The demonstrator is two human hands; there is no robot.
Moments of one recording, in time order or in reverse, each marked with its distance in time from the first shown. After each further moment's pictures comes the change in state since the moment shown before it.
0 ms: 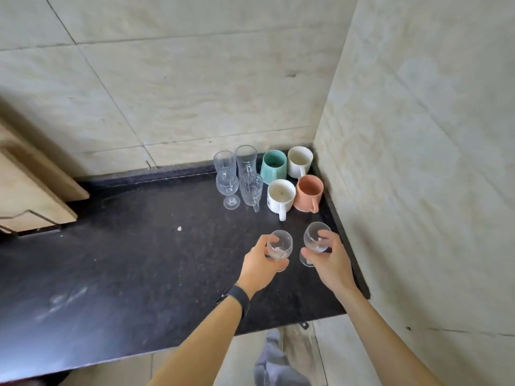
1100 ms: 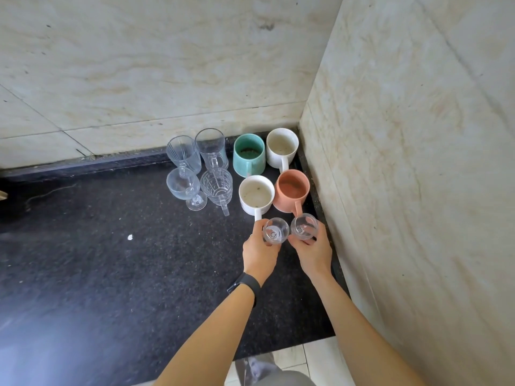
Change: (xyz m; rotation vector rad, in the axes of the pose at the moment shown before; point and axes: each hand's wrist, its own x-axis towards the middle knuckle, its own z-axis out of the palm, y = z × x) left_hand 0.137 0.010 0.084 -0.026 0.188 -0.080; right_hand 0.142 0.045 0.021 0.113 0.097 0.110
